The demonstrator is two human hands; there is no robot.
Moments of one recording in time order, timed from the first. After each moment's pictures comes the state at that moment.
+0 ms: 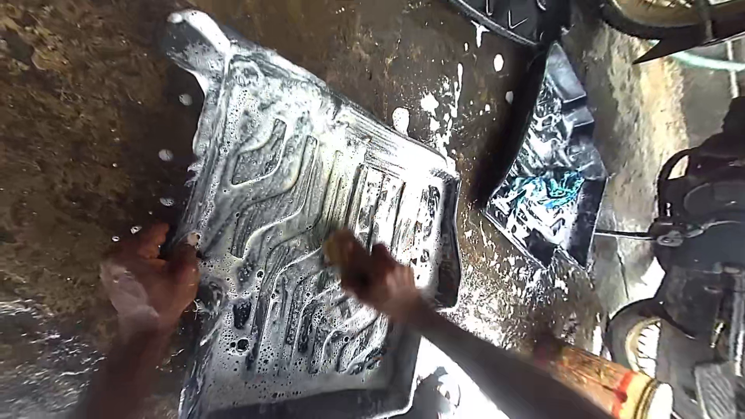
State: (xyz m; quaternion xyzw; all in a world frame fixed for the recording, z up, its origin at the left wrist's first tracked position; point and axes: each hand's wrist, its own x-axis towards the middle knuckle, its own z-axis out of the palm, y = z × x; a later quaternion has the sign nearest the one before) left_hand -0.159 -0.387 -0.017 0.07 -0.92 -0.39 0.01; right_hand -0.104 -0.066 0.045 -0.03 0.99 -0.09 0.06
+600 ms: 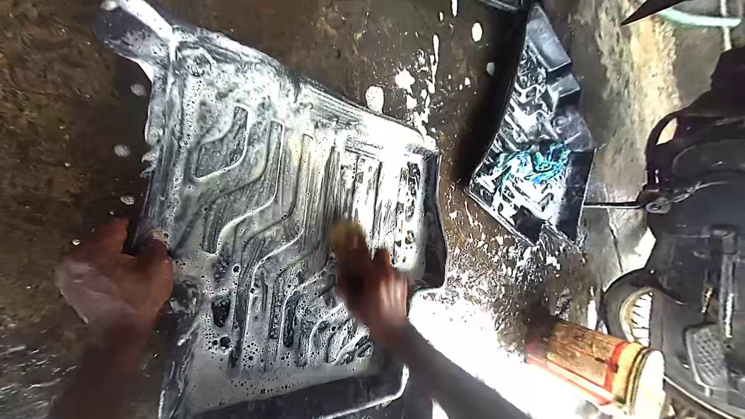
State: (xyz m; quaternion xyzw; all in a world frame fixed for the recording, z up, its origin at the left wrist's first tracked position) left_hand -0.162 -0.380 -0.004 0.09 -0.94 -0.32 -0.04; right_hand -0.061 -0.061 0.040 0.11 0.99 -0.07 0.01
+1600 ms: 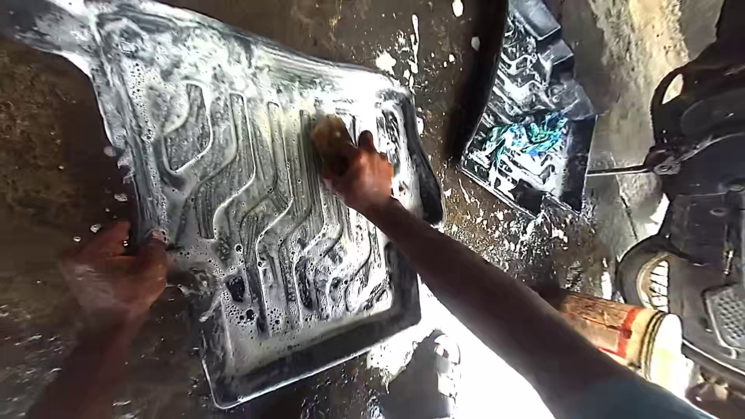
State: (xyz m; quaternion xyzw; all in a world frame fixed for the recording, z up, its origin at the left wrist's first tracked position) left_hand -0.158 -0.391 -0.014 0.03 -0.94 -0.35 0.00; right_hand -0.206 -0.035 0.043 0.11 0.99 -0.07 0.03
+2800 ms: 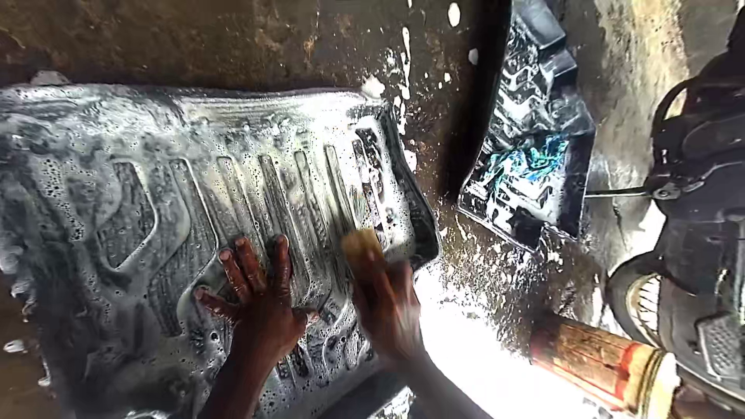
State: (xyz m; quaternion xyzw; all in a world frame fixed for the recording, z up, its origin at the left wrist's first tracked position) left_hand -0.158 -0.199 0.009 -0.11 -0.93 -0.21 -0.29; right_hand -0.083 -0.018 0.036 0.17 0.98 -0.03 -0.04
